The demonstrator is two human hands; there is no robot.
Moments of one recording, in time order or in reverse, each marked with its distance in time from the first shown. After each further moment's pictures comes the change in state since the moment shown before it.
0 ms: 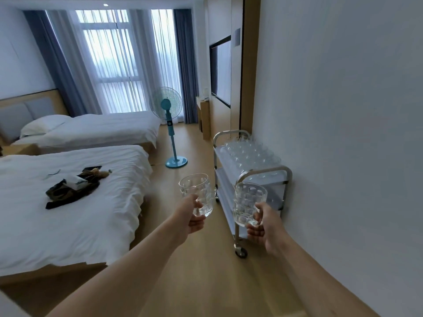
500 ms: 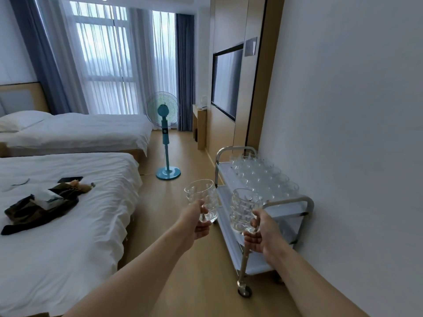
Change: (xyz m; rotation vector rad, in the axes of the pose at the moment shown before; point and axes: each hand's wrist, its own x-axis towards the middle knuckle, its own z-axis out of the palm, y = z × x) left_hand 0.218 0.096 -0.049 -0.060 -0.104 0.022; right_hand 0.165 -0.050 0.160 -0.068 0.055 -0.057
